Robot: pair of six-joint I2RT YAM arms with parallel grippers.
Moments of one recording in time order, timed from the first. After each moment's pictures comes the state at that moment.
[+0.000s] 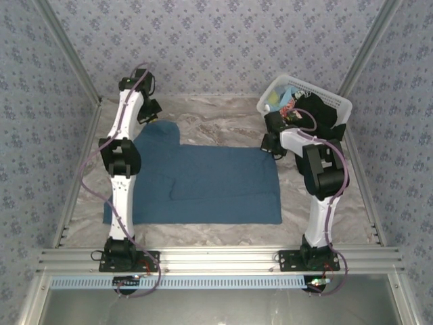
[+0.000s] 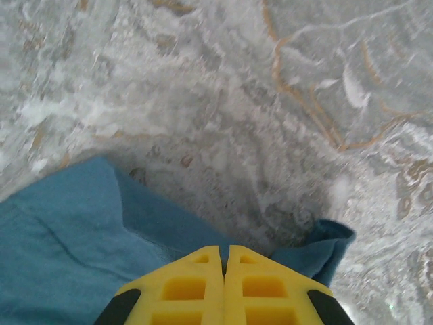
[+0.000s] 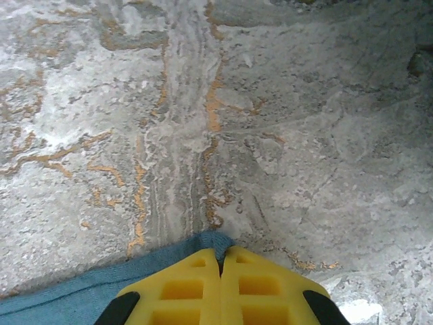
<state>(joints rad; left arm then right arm) -0.10 2.50 2.61 -1.41 -0.05 -0.60 0.24 1.99 1.33 -0.47 0.17 0.51</state>
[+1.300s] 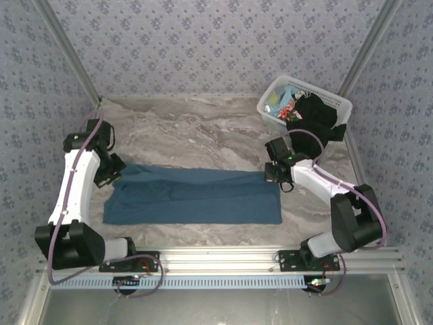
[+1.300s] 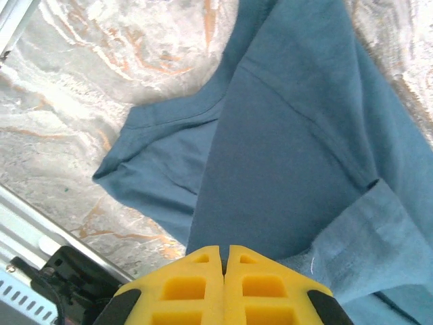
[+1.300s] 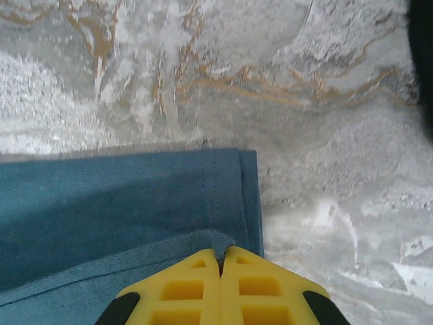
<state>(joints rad) 0.06 1.27 1.27 -1.41 -0.15 -0.65 0.40 1.44 0.86 -0.61 0.19 0.43</state>
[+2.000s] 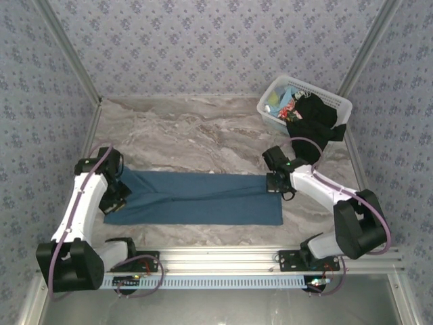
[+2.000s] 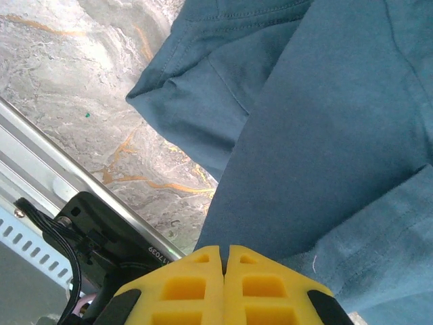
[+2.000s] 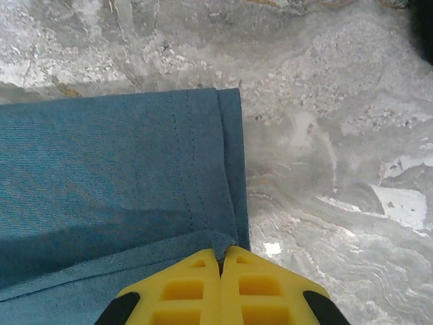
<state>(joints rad) 0.03 1.12 0.94 -1.38 -0.15 -0.75 0.45 1.40 0.82 -0.74 0.24 0.49</state>
